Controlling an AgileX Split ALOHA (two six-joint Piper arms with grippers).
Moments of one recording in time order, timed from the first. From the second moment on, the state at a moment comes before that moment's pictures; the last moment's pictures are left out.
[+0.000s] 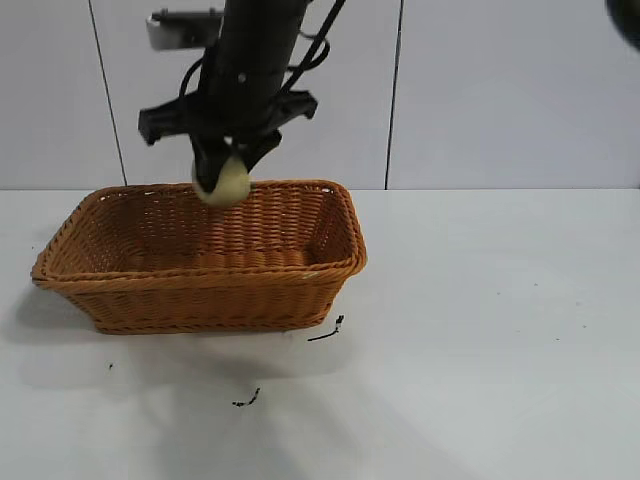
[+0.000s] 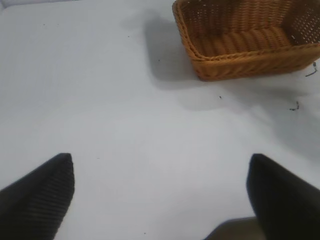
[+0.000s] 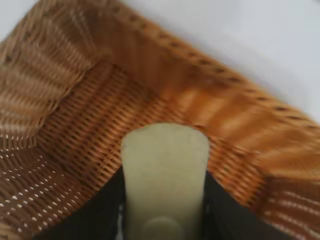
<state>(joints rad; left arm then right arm) -0.04 -0.01 -0.50 0.00 1.07 0.07 0.66 2.47 -2.29 0.03 1.02 0.04</state>
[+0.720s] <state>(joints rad) -0.04 -0.01 -0.50 0.00 1.07 0.07 0.65 2.50 -2.47 0.01 1.19 0.04</state>
